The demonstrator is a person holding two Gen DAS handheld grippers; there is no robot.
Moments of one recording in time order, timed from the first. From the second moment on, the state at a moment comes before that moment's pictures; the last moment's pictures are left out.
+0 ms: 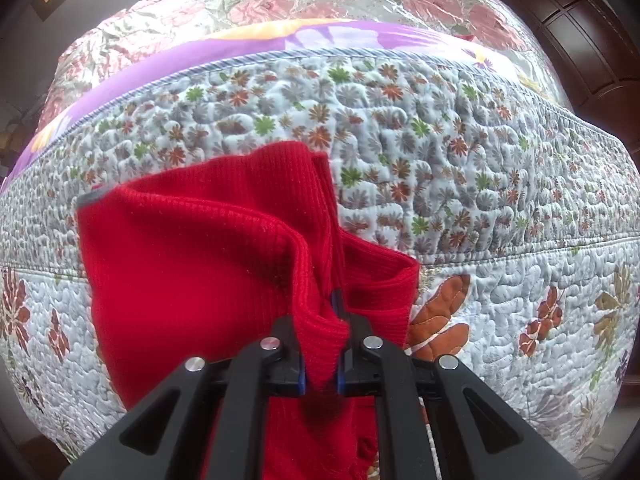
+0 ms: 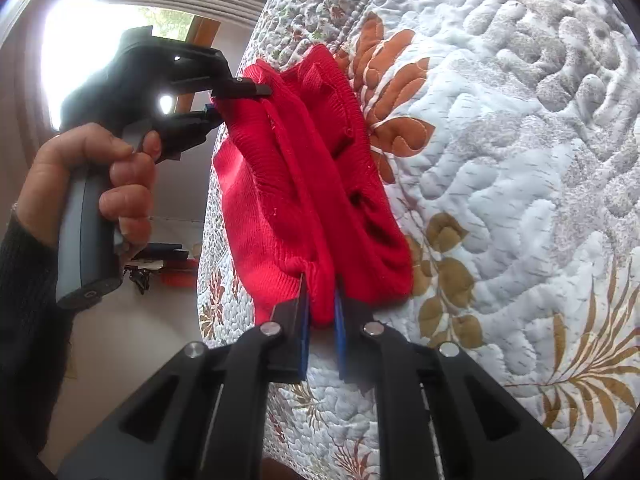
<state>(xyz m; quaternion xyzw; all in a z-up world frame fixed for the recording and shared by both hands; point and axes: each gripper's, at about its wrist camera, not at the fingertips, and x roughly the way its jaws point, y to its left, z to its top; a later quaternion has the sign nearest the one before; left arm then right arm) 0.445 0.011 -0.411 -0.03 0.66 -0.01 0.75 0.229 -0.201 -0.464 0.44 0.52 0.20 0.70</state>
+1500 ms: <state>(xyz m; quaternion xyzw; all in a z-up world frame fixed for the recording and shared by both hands) 0.332 0.056 -0.424 -0.09 0.60 -0.22 0.76 0.436 -0.204 -0.477 0.38 0.53 0.29 0.70</state>
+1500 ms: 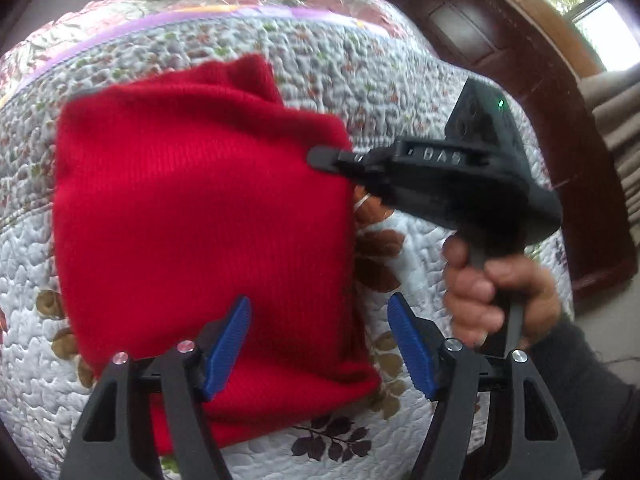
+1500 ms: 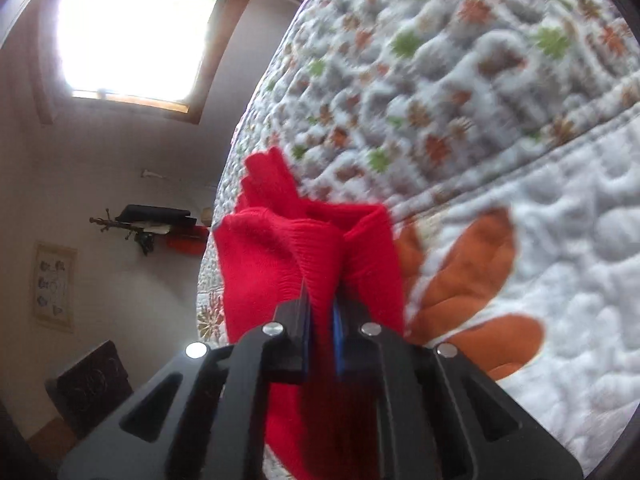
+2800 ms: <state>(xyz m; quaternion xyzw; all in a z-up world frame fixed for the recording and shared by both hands) 0.253 0.147 -0.430 -0.18 0.63 -0.20 0.73 0.305 -0.175 -0.441 0.25 0.60 0.29 0.70</state>
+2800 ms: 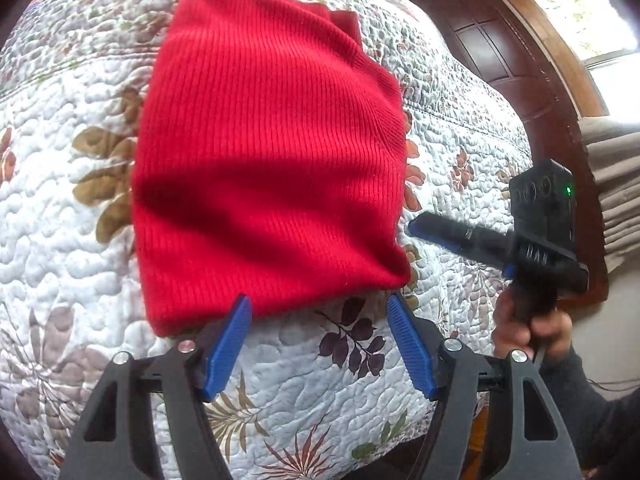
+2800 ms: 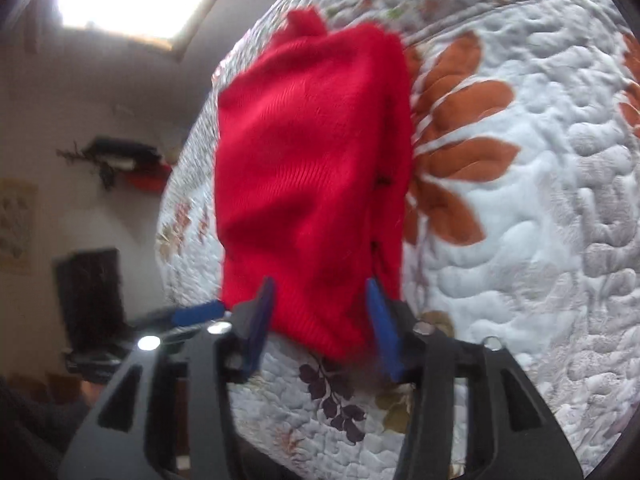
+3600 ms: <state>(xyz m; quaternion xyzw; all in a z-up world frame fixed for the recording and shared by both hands) 0.258 0.226 -0.443 -0.24 0.62 -0.20 0.72 0.320 -0.174 -0.461 0.30 0.59 0.38 0.65</state>
